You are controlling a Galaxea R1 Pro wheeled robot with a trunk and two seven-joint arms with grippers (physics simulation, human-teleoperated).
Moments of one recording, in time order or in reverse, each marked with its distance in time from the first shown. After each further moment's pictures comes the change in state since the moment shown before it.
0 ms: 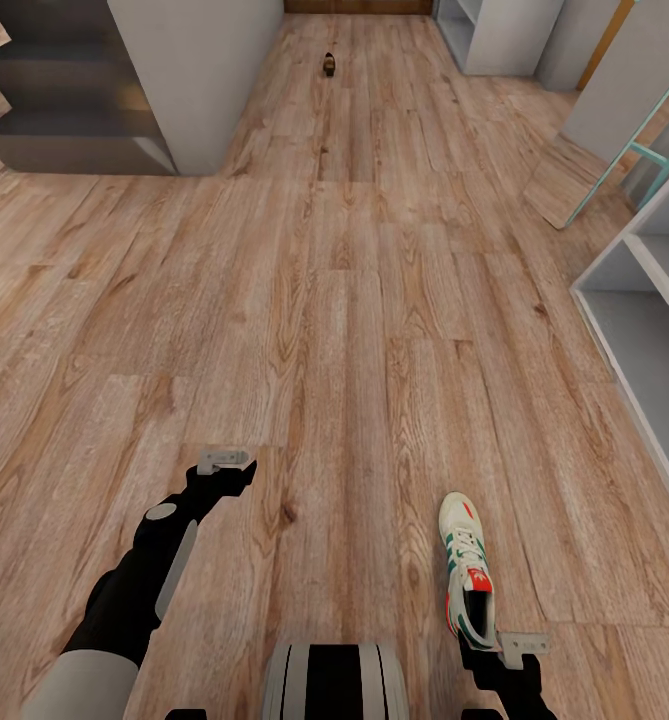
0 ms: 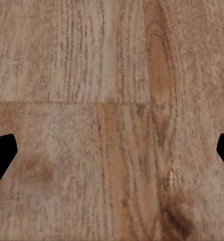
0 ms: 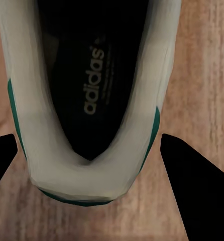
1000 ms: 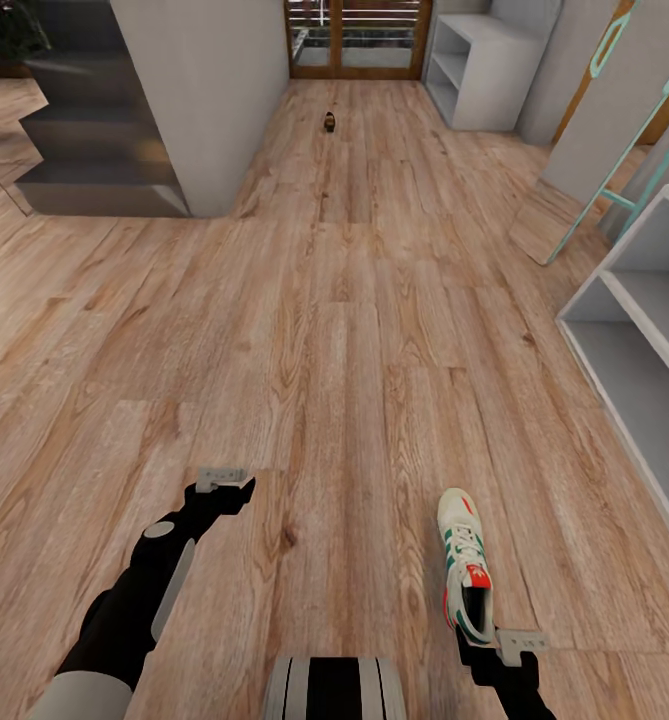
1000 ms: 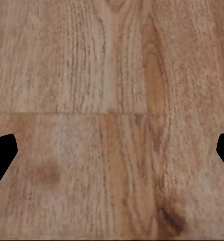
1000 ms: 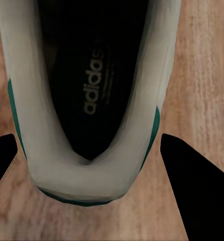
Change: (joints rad) left arm 0.048 0.005 0.003 0.018 -0.002 -0.011 -0.003; right arm 0.000 0.004 0.002 -0.004 0.001 -0.032 0.000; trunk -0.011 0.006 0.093
